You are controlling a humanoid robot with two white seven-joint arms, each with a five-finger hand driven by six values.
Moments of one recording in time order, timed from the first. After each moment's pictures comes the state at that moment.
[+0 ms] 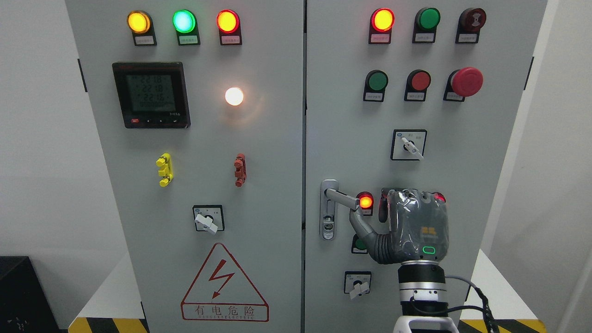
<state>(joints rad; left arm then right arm) -0.08 -0.11 0.00 0.00 0.08 -0.07 -0.06 -0.48 0.14 0.15 -1.78 1.41 0.20 -0.07</state>
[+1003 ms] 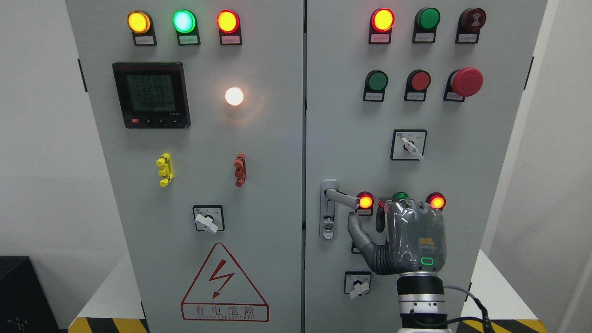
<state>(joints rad) -0.08 -0.11 0.00 0.00 0.08 -0.07 -0.06 -0.41 0.14 0.15 -1.80 1.40 0.13 -0.10</state>
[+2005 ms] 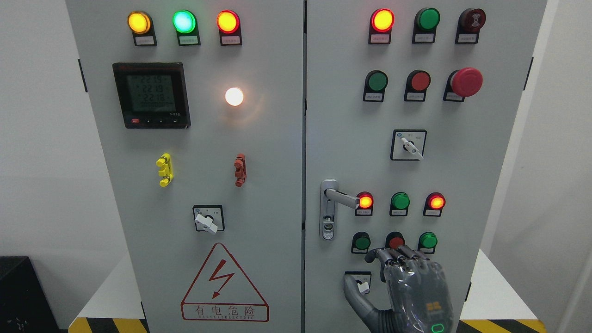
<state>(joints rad) -0.08 -0.11 0.00 0.00 0.08 -0.07 -0.06 -0.14 0.14 0.07 -1.96 1.33 -0.17 -0.13</state>
